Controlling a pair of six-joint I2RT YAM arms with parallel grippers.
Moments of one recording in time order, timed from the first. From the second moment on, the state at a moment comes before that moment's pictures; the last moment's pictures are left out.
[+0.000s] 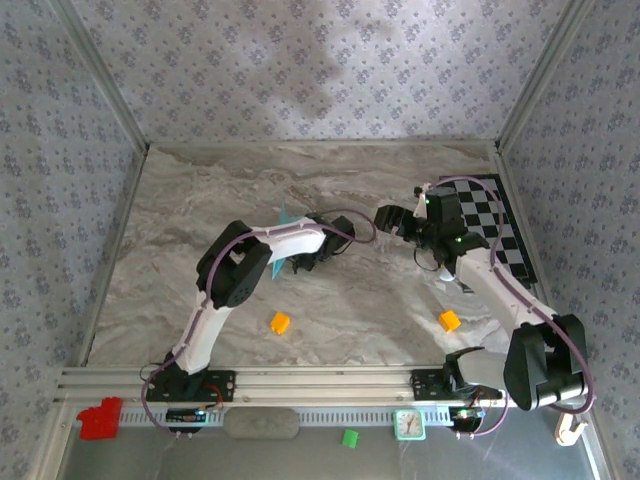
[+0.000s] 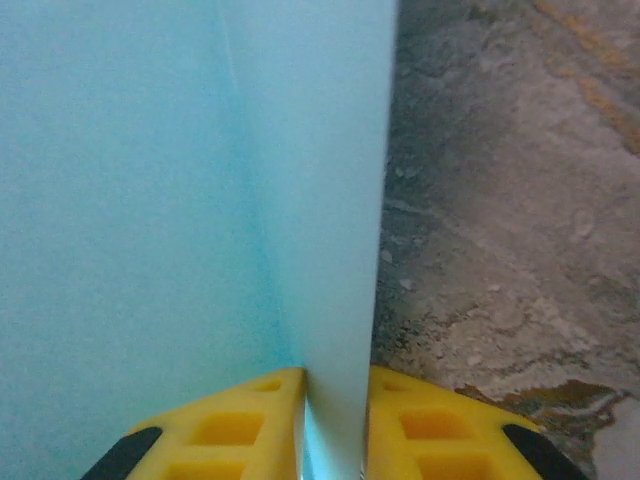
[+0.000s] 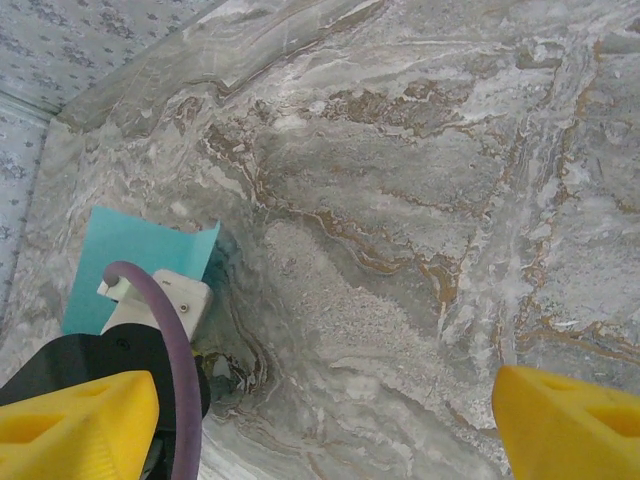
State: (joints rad) left arm -0.85 2.22 1.60 -1.03 -0.72 -0.43; right arm 0.25 1.24 0.83 -0.25 -0.27 0.56
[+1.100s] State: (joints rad) left arm -0.76 1.76 1.25 -0.70 -0.04 -0.63; right arm 0.18 1.26 0.81 -0.23 -0.29 0.68
